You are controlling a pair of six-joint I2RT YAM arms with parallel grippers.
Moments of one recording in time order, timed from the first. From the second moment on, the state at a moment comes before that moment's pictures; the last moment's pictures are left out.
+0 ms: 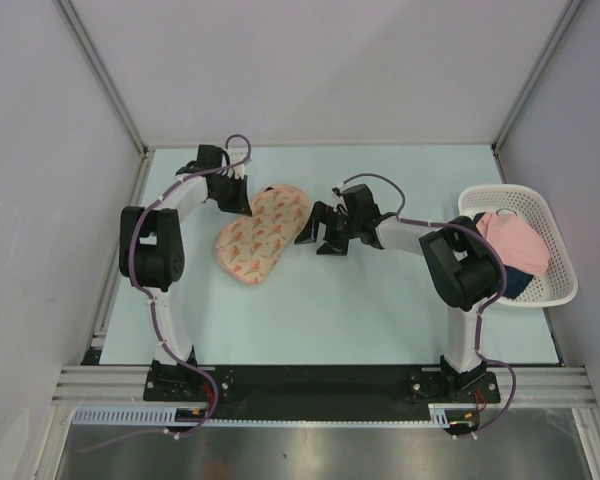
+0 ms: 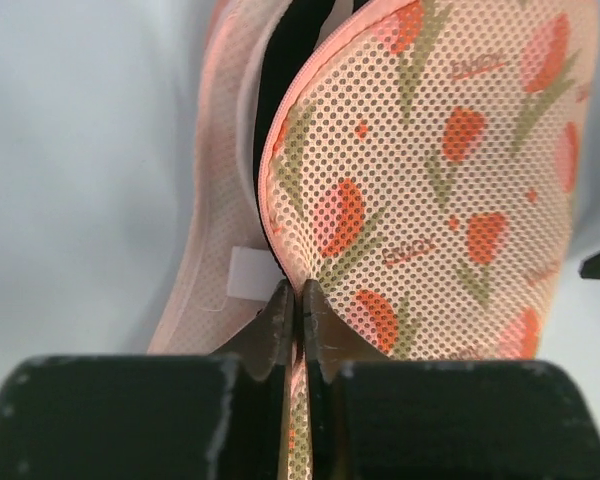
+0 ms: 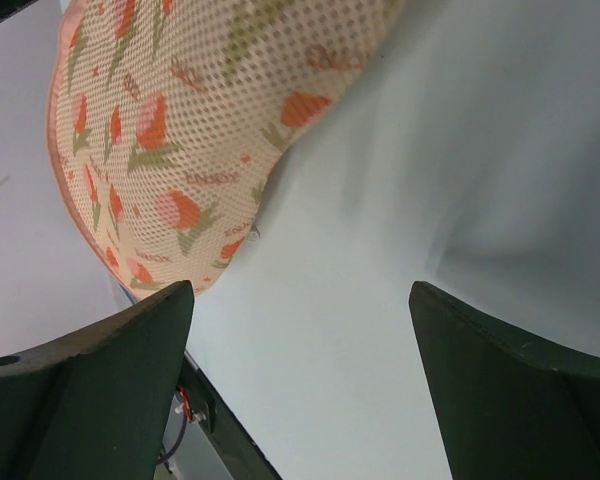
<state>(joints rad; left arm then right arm) -0.11 2.05 1.58 -0.57 0.43 0.05 0.53 1.96 1.18 0.05 -0.53 0.80</state>
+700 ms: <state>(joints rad) -0.03 2.13 1.55 -0.52 0.35 -0.04 0.57 1.99 1.20 0.09 -0.55 0.80</state>
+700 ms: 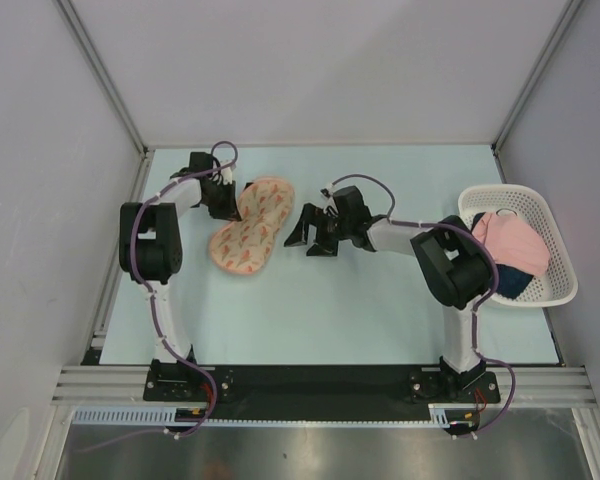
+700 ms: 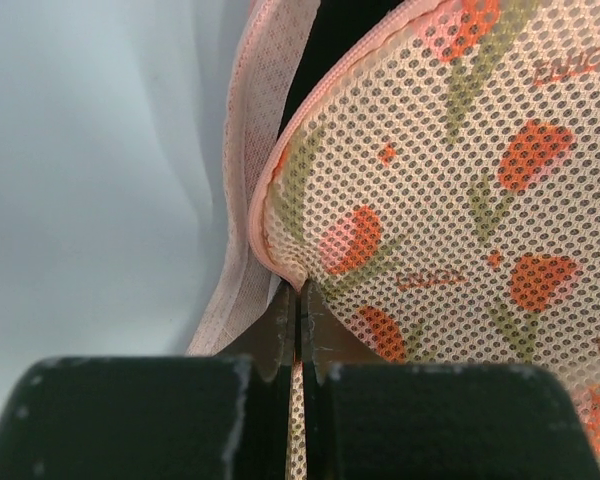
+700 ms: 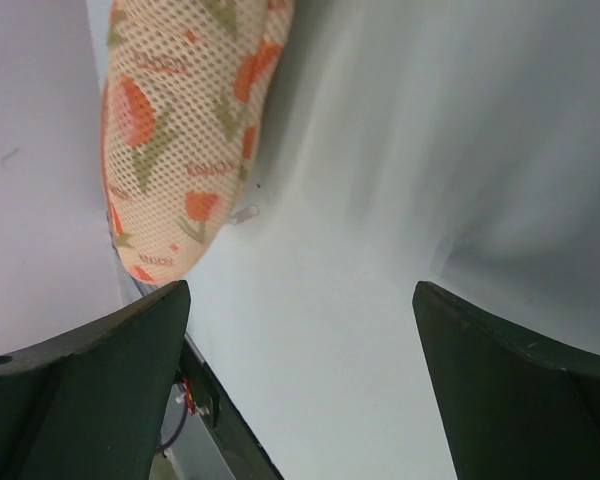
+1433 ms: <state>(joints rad) -0.03 2.15 1.58 -0.56 0.35 -0.05 0.68 2.36 1.44 0.64 -0.52 1.13</state>
